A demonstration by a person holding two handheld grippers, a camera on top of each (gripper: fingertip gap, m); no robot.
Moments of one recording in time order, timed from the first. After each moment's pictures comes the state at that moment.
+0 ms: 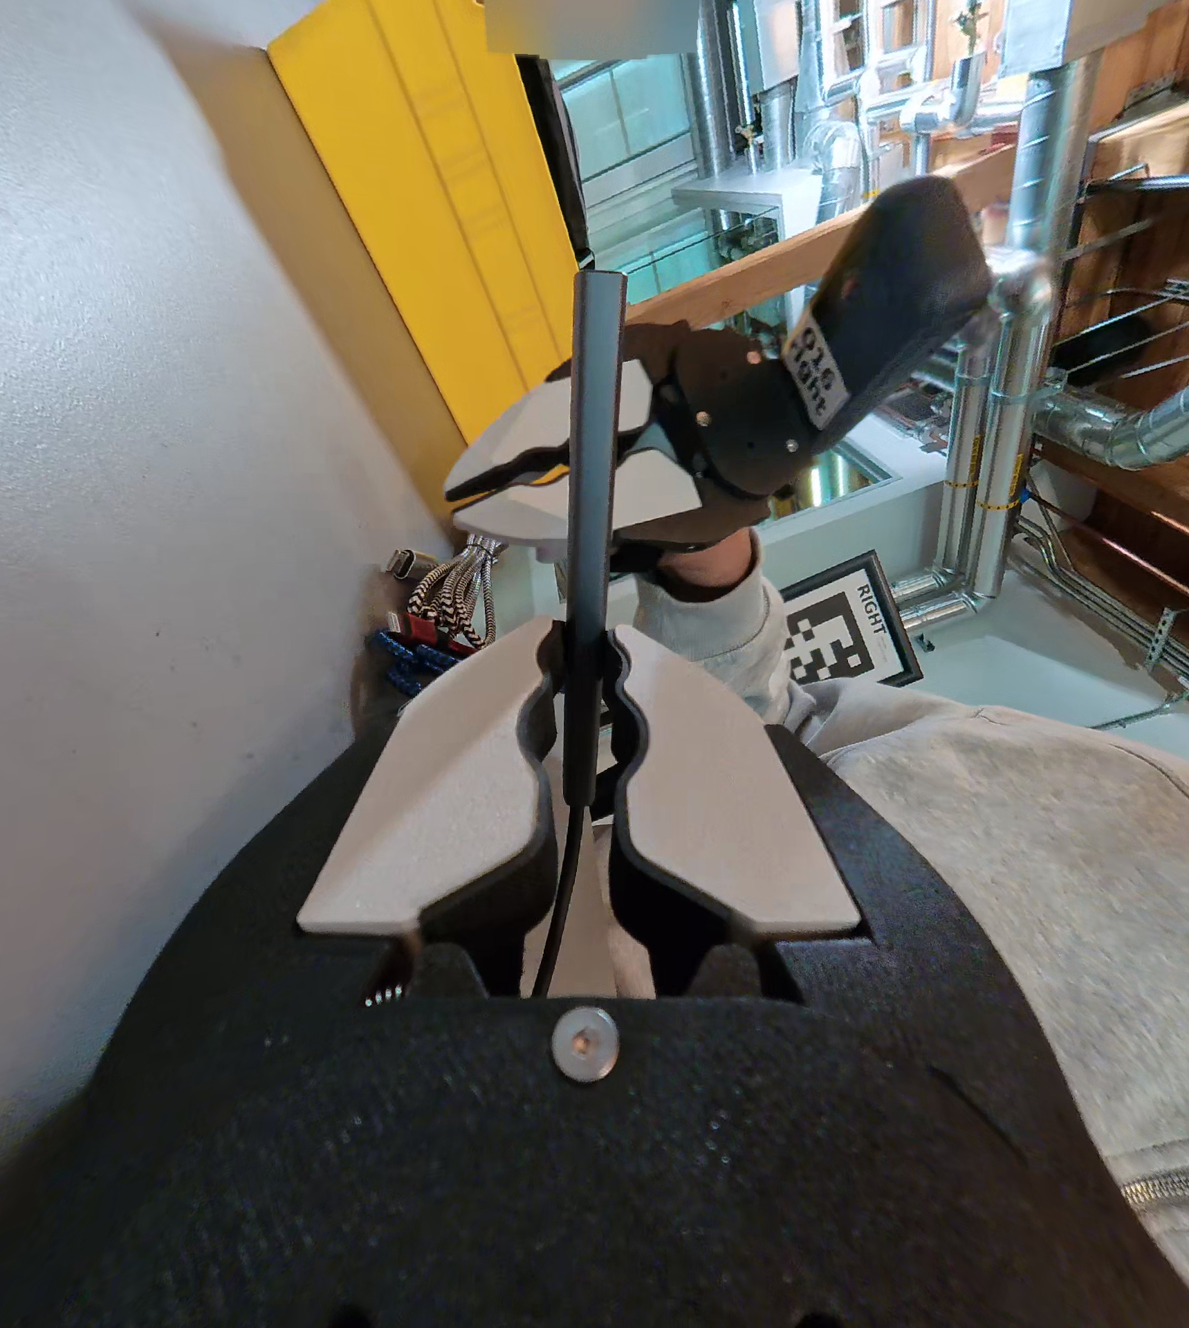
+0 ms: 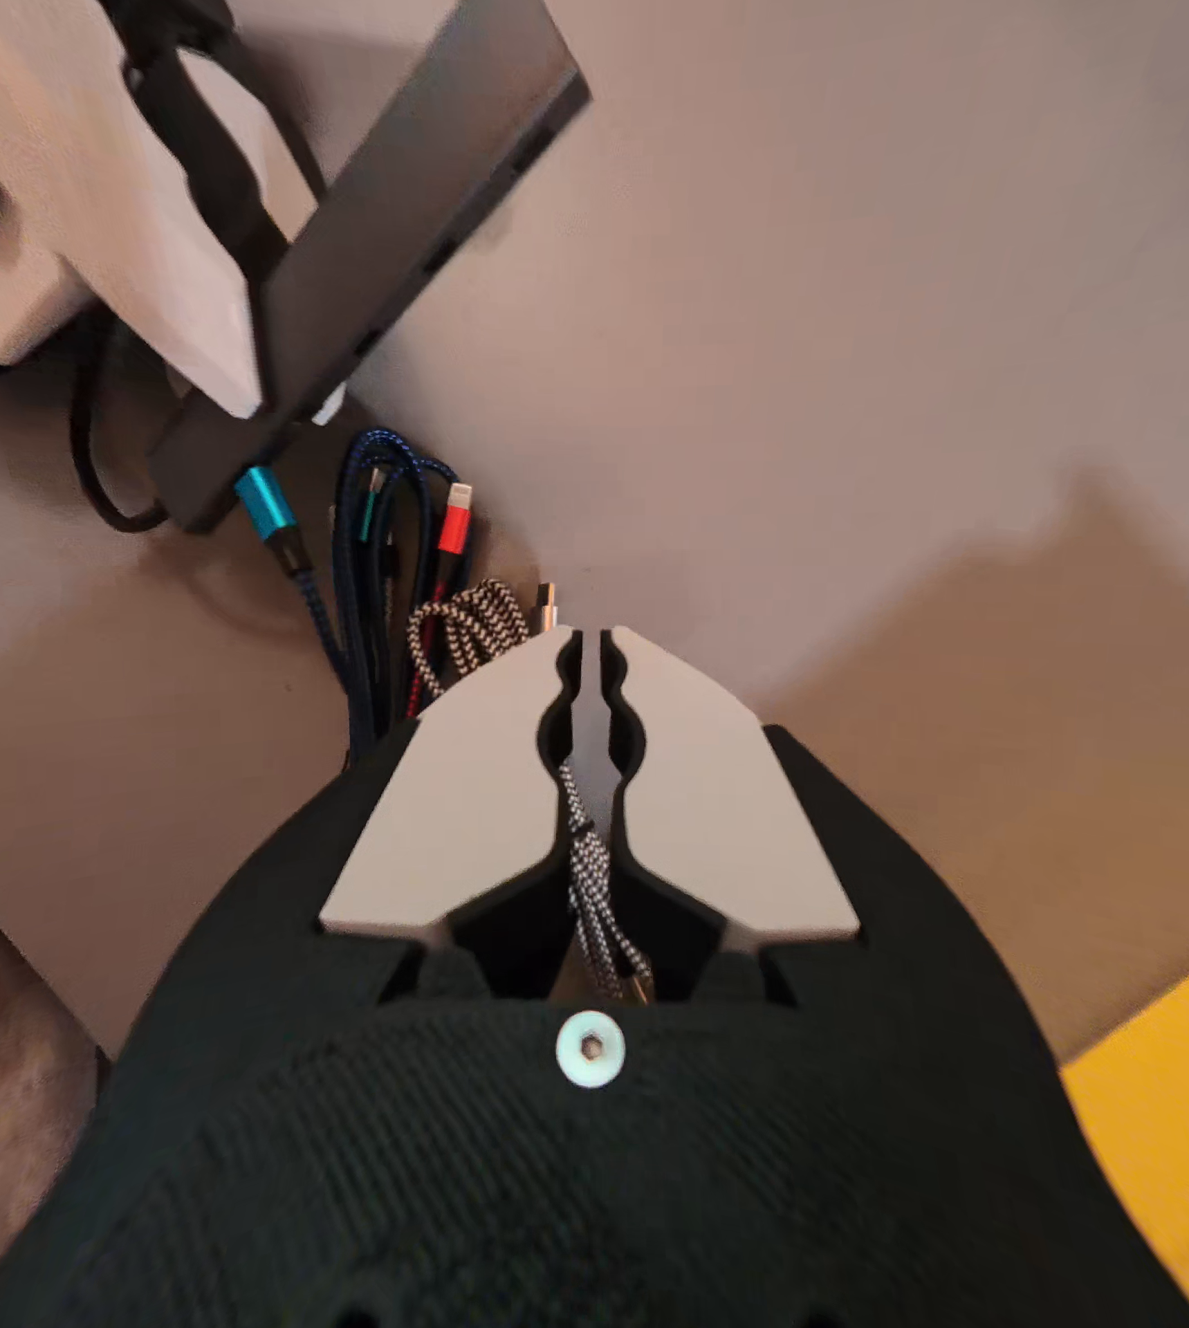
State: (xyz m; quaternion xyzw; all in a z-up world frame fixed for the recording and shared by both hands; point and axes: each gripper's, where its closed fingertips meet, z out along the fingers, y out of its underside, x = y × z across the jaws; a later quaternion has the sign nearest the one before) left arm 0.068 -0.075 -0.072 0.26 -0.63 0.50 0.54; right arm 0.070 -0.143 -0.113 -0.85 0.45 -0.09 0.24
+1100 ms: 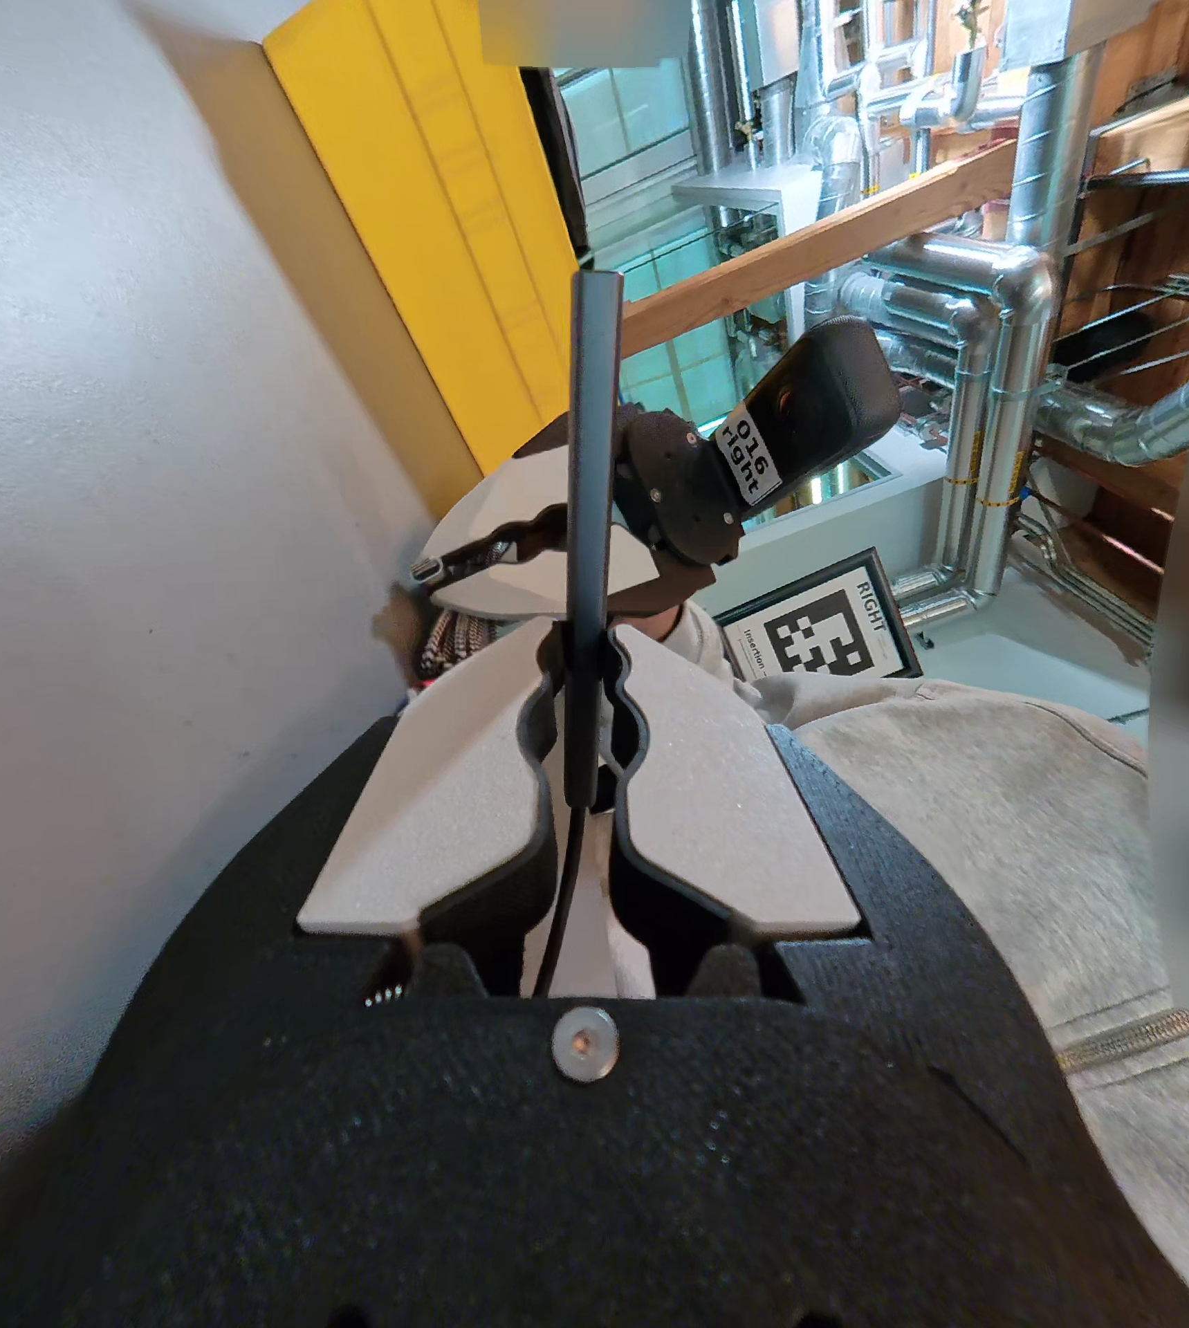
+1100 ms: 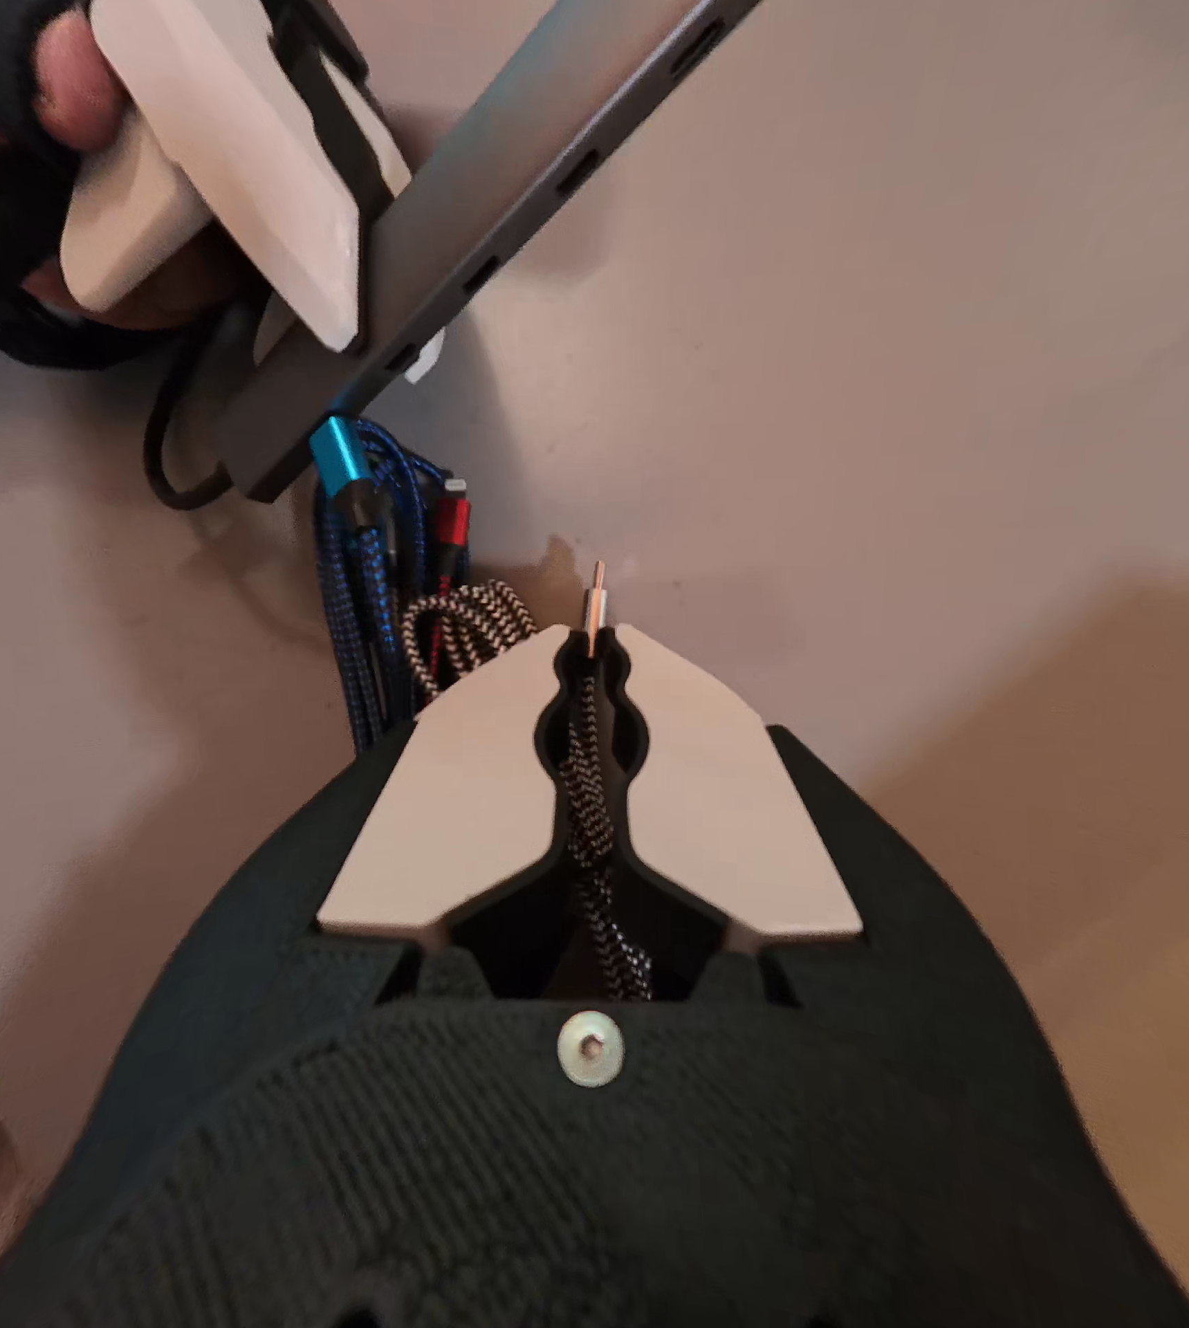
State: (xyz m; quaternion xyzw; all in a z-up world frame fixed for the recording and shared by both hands) left arm 0.066 -0.074 -0.072 0.26 -0.63 0.50 0.54; right arm 0.060 -0.120 -0.131 -0.83 0.42 -0.12 0.34
